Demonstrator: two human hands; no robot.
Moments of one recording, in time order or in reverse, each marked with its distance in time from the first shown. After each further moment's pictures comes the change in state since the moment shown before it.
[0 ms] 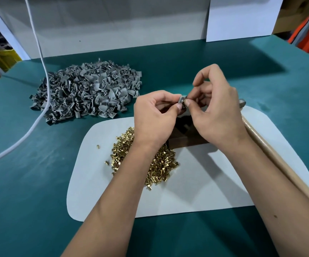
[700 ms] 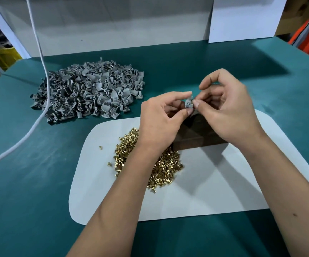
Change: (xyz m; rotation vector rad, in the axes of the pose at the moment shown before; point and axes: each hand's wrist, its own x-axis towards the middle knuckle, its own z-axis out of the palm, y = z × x) left_hand 0.003 -0.007 -0.005 0.095 -0.124 0.090; right_hand 0.005 0.011 -0.011 0.182 -0.094 0.127
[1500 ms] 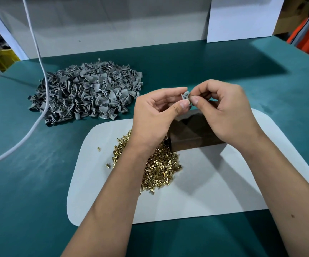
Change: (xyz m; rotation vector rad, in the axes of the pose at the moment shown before) left_hand 0.003 0.000 -0.007 -0.348 -0.033 -0.062; right_hand 0.002 -0.005 -0.001 -0.186 -0.023 -0.076
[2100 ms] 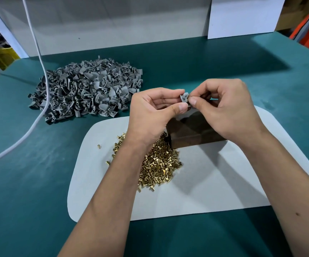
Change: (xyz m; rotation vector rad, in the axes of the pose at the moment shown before) left_hand -0.001 0.002 -0.006 0.010 0.011 -0.046; right_hand -0.001 -0.001 -0.001 -0.048 0.012 0.042
